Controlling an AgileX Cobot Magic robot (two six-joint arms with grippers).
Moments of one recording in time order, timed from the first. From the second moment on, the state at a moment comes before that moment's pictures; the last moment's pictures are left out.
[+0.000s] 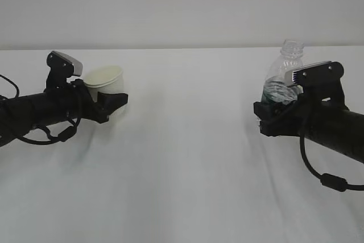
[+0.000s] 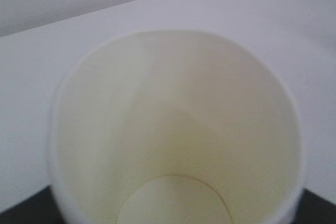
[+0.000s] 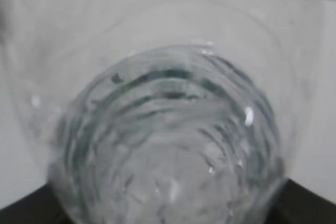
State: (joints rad) left arm -0.09 2.19 -0.97 0.78 -0.94 -0.40; right arm 0.20 1.84 -0.58 -0.26 -0.73 0.09
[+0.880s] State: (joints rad) left arm -0.30 2.13 -0.97 1.07 -1.09 -0.55; right arm 0.20 1.76 -0.58 -0.40 -0.68 0.09
